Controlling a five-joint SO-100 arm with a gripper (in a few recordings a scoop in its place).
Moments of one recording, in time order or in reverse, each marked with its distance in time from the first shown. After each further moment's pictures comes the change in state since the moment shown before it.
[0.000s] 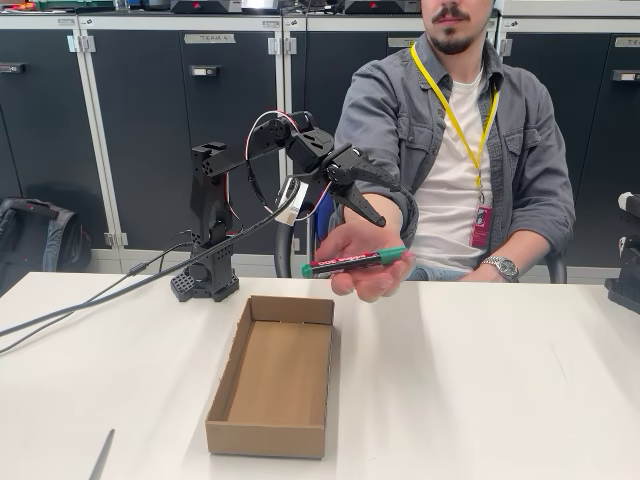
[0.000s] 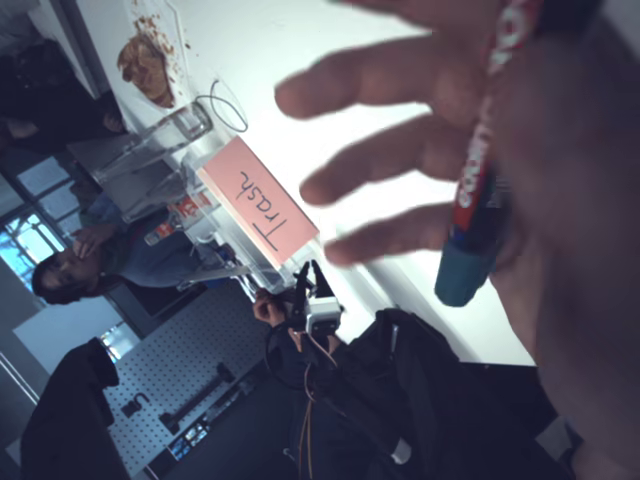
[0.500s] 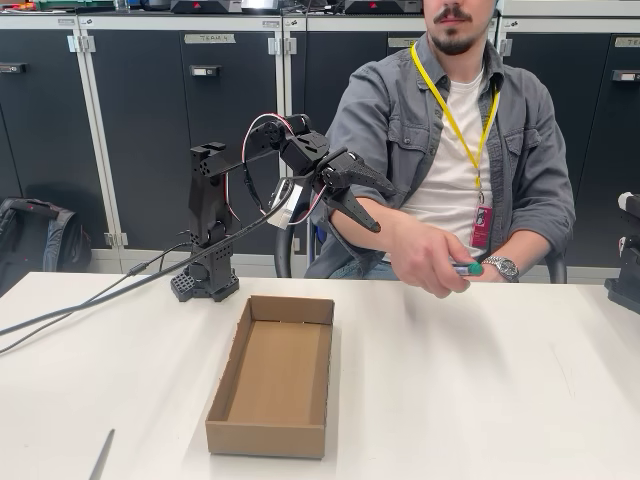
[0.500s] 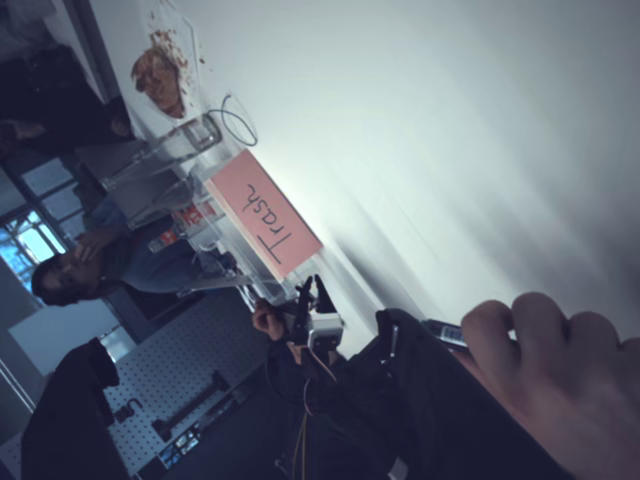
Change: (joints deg) arm 2.1 0.3 0.6 -0.6 -3.3
